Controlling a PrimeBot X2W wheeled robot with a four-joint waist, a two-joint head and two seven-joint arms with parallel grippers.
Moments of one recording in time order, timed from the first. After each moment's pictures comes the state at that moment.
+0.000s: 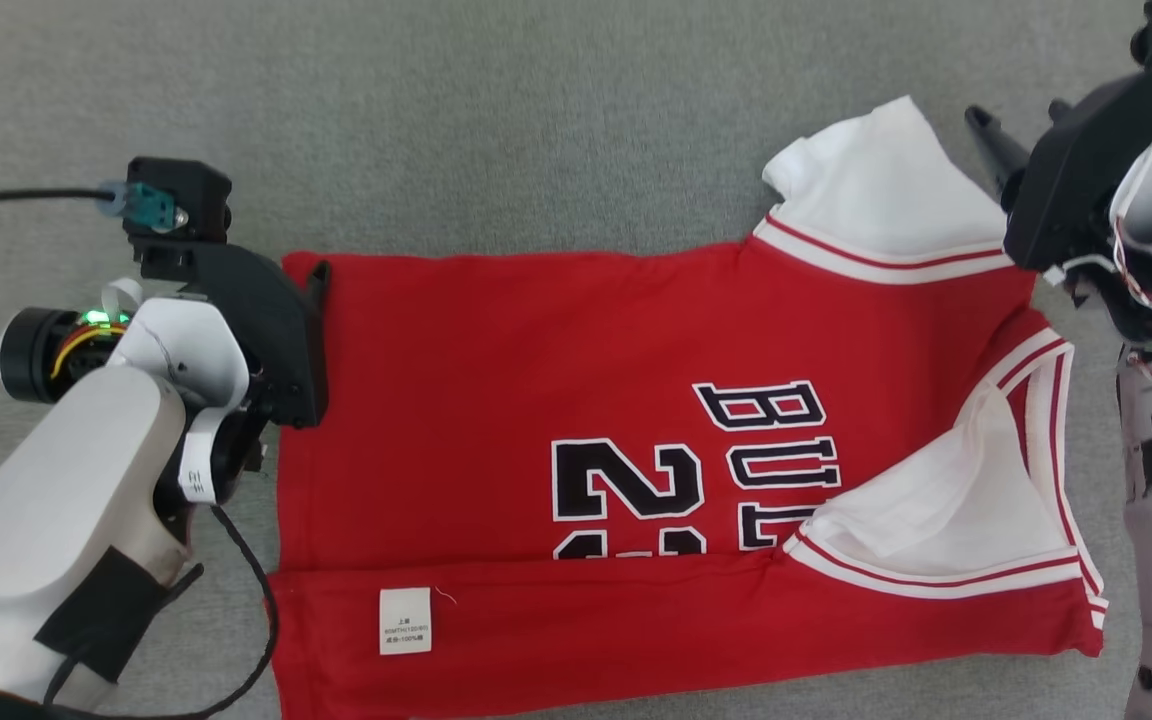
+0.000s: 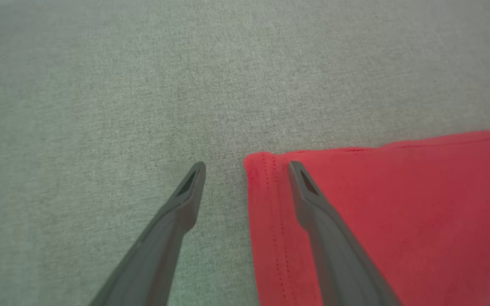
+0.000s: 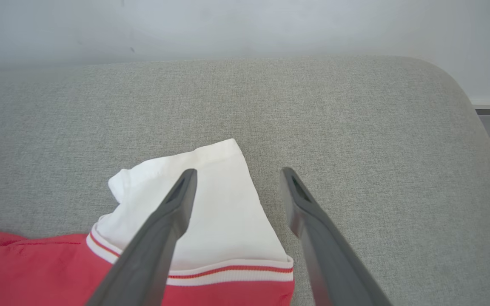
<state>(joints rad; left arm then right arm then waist) -0.86 0.49 -0.65 0.31 -0.77 0.24 0.53 -0.87 -0.20 -0.06 0.34 0.20 0.13 0.77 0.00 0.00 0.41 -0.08</state>
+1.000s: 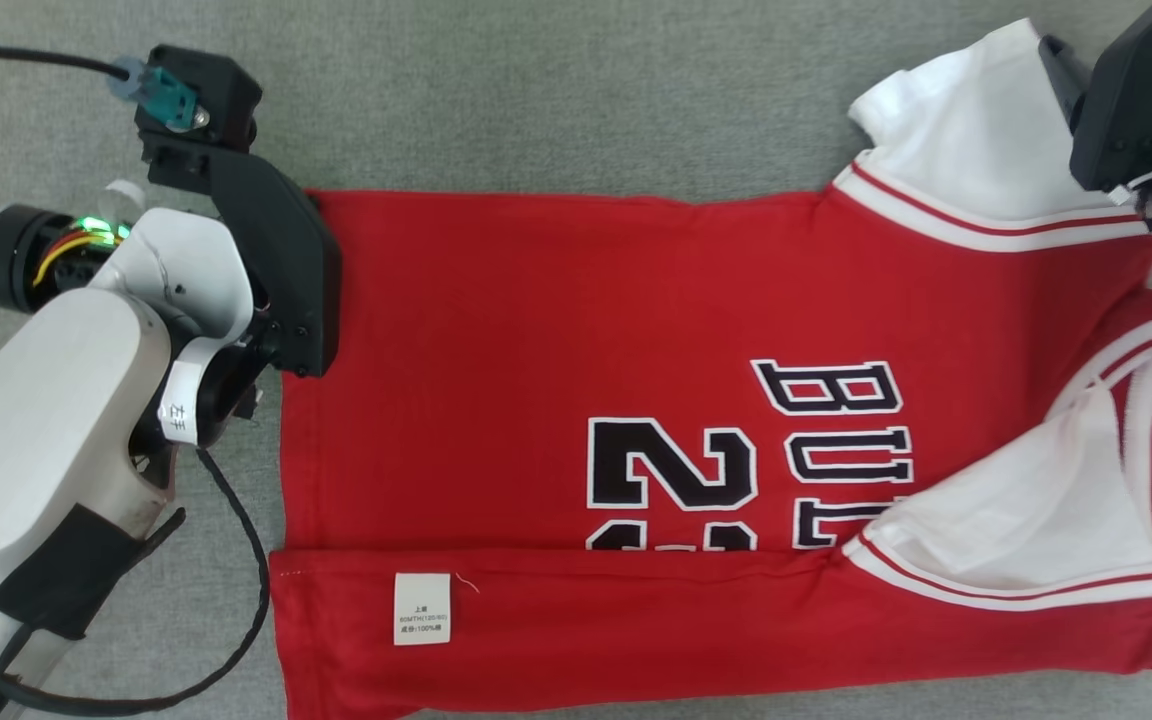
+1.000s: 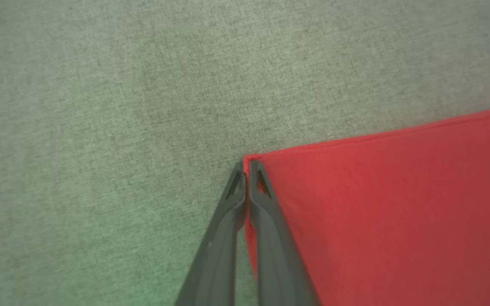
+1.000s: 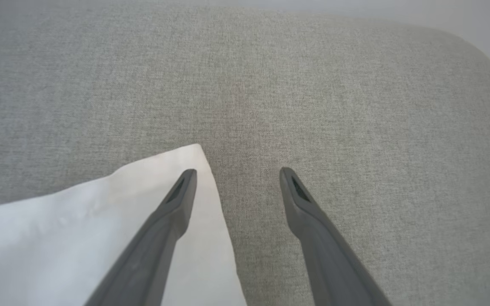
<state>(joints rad) -1.00 0.54 -0.71 0.19 -0.77 0.25 0.80 -1.06 -0.31 0.01 0.58 0.18 0.13 0.71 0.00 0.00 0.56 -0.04</state>
